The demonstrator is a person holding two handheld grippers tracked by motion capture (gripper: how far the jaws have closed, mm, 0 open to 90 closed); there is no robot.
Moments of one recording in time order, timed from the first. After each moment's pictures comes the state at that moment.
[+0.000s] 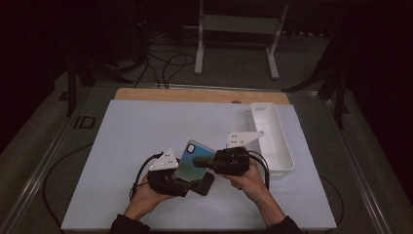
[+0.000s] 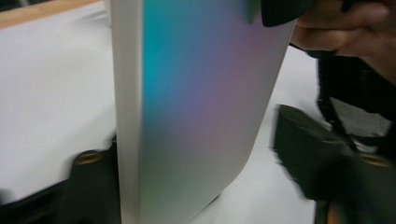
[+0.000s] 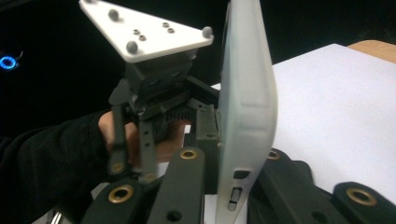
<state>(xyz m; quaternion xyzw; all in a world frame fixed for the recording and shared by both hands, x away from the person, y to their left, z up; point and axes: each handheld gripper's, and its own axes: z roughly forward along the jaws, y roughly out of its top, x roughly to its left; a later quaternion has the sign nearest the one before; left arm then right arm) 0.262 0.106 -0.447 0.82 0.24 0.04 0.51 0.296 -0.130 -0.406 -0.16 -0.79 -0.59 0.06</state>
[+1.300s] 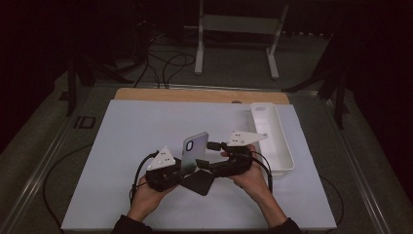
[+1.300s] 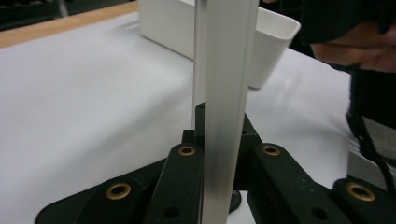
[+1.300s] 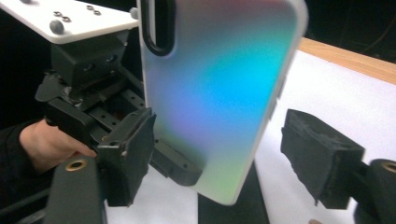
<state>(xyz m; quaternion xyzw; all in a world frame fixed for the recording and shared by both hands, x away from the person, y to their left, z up) 0.263 0.109 -0.446 0.80 0.29 0.09 0.51 0.297 -0.136 -0.408 -0.24 -0.79 -0.56 -0.04</state>
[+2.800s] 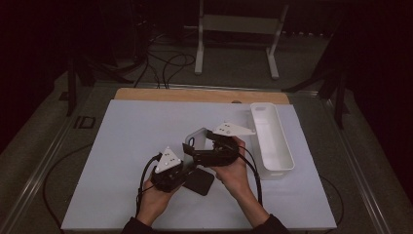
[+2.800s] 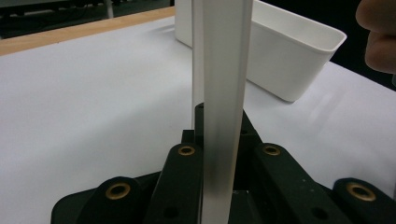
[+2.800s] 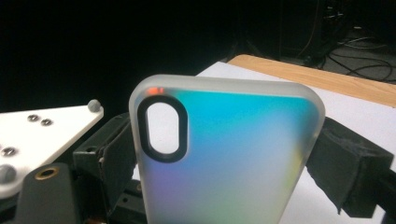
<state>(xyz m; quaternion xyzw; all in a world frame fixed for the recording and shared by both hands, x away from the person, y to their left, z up) 0.258 0.091 -0.452 0.78 0.35 0.14 0.50 0.298 -0.094 -0.387 -0.36 -0.74 -0.56 -0.11</state>
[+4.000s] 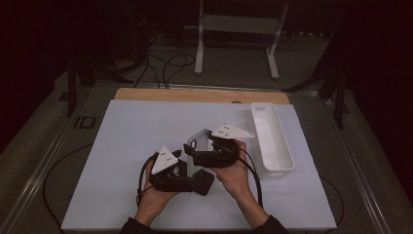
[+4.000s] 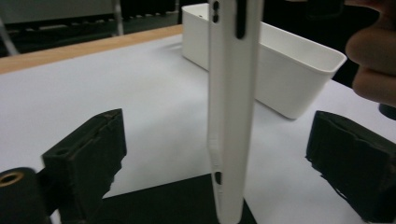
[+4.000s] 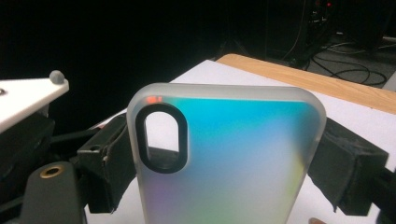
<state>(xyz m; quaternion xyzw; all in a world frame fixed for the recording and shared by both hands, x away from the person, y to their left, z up) 0.255 0.098 -0.444 0.76 0.35 0.15 0.52 0.295 -0.094 -0.389 -0.35 -0.75 -0.55 -0.14</state>
